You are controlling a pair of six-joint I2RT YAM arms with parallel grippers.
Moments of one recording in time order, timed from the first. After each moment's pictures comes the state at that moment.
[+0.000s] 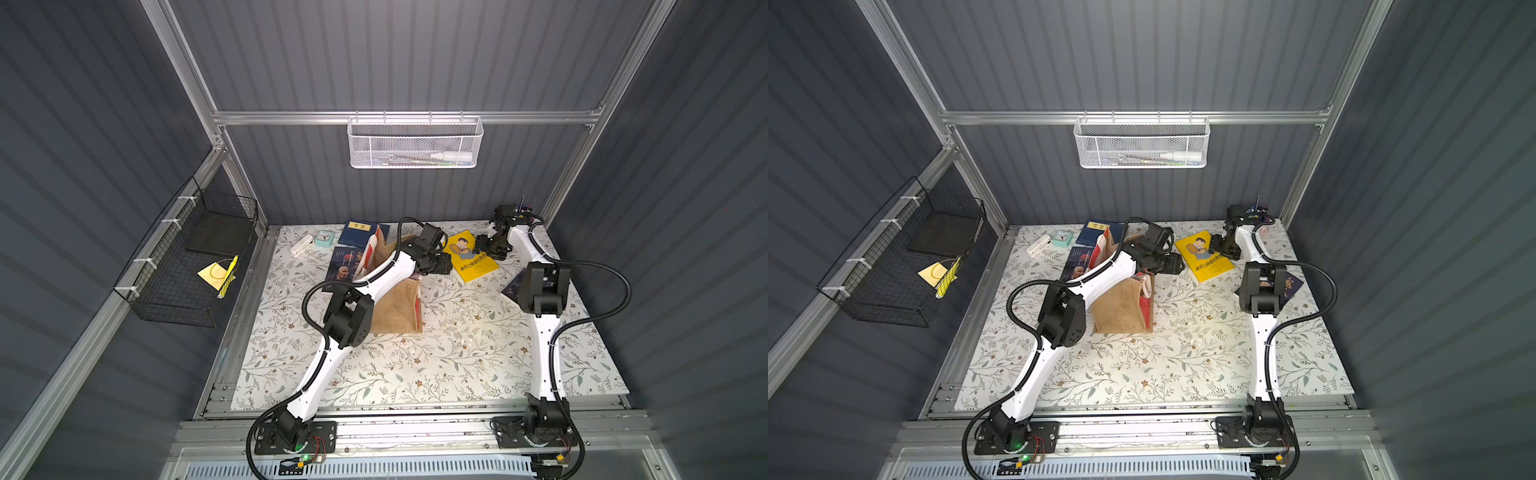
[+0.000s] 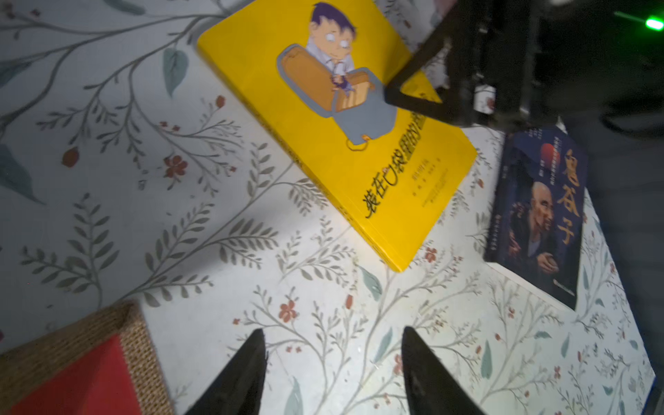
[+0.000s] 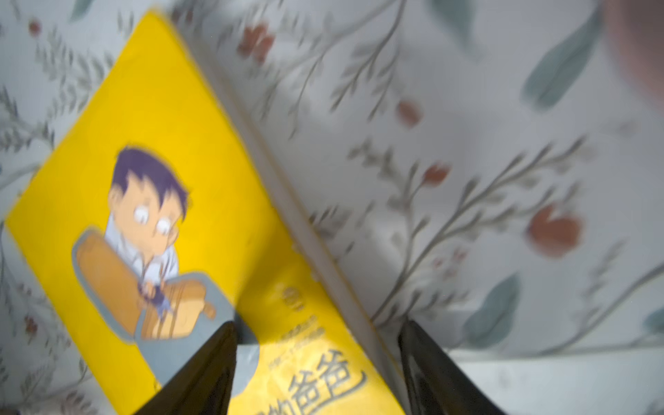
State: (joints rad) left arm -0.69 2.51 2.29 -0.63 0.19 -0.46; right arm 0.01 2.54 2.28 -0.95 -0.17 0.20
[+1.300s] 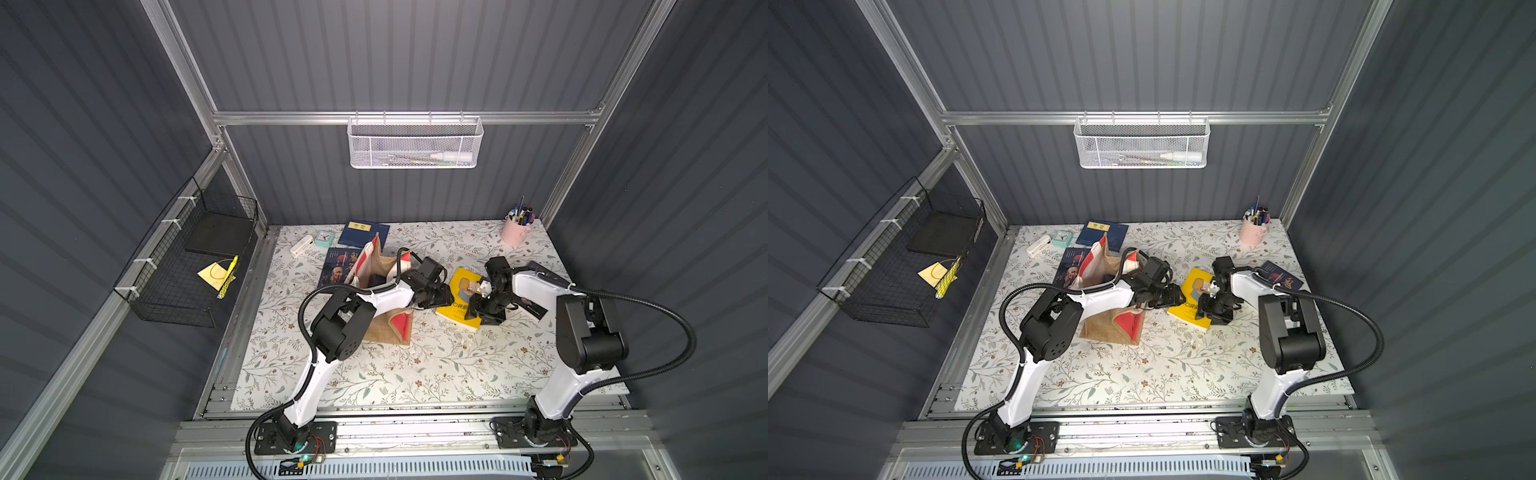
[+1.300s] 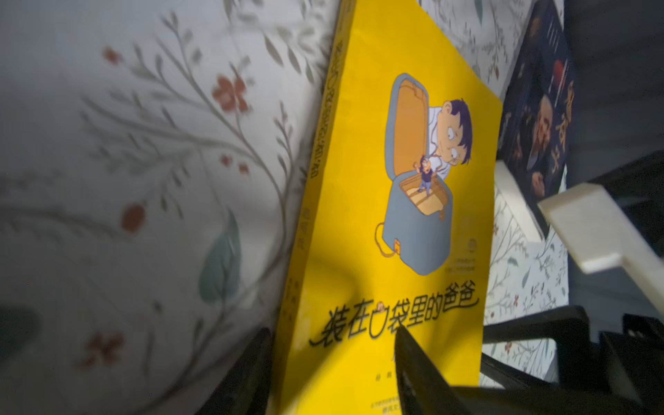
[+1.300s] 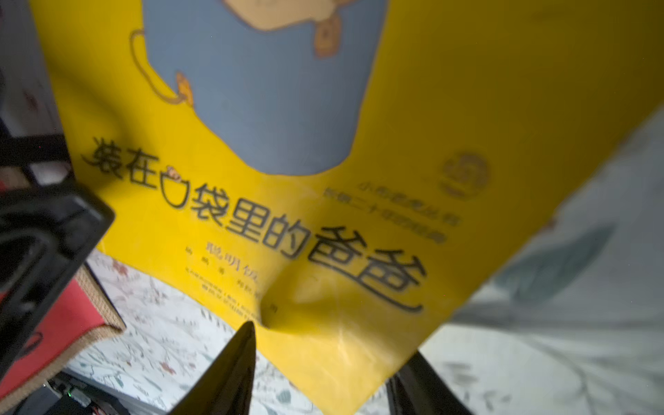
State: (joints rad) left arm -0.84 2.22 1.62 -0.28 0.28 -0.73; right arm 0.17 1.71 1.05 -0.82 -0.31 0.33
